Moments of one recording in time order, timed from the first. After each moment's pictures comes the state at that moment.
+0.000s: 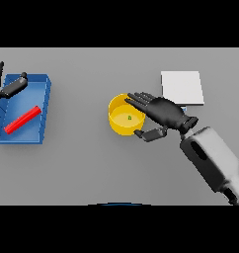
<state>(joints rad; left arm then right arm) -0.59 0.87 -0.58 -1.17 0.22 0.25 0.49 -0.48 -0.38 0.47 -1.40 0.70 0.32 -0.13</state>
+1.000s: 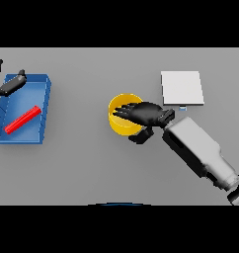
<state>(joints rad) -0.61 0.87 -0.58 -1.14 0.22 0.23 0.48 -0.68 -0.30 0.64 -1.11 0.80 0.46 -0.17</state>
